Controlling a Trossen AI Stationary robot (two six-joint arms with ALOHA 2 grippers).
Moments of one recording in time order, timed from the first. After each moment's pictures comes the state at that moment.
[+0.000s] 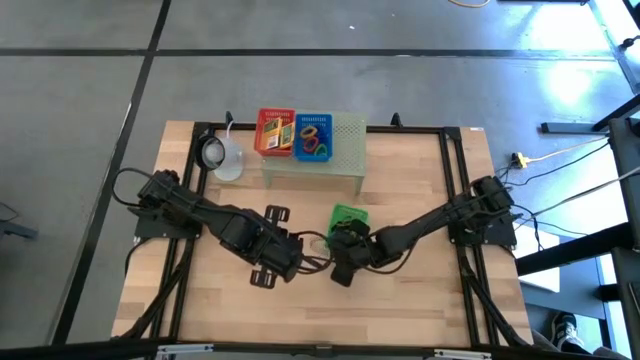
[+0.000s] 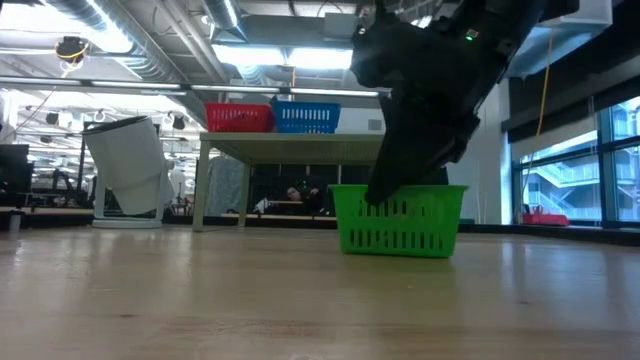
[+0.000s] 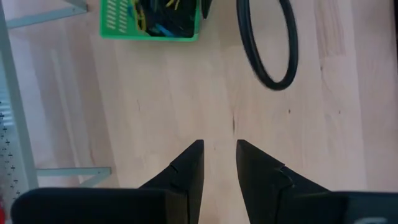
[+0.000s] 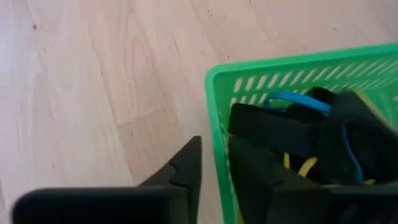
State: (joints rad) left arm -0.46 1.82 1.97 -1.52 -0.28 -0.28; right arm 0.40 1.89 1.18 -0.38 0.35 0.69
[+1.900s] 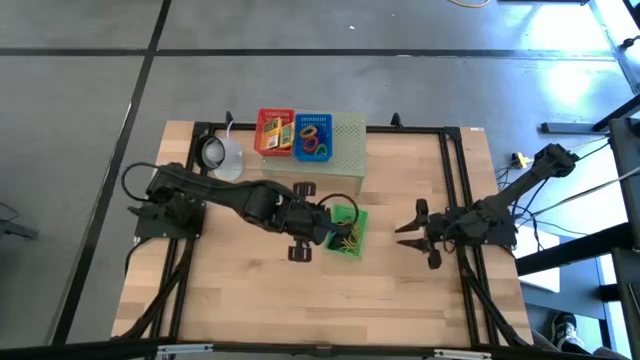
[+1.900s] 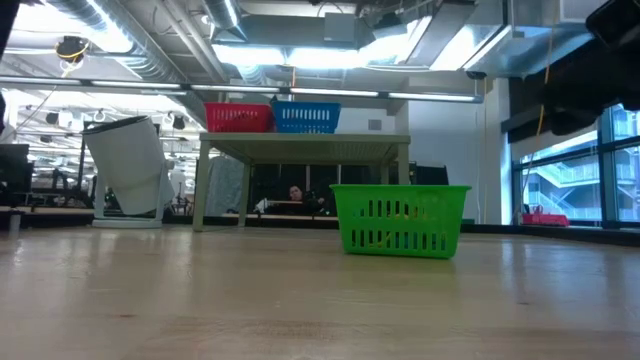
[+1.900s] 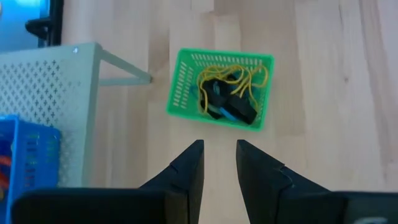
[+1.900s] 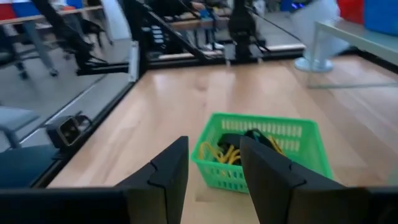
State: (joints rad) left arm -0.28 1.84 1.97 -1.23 -0.36 -0.13; right arm 0.65 0.53 0.08 0.25 0.52 0.23
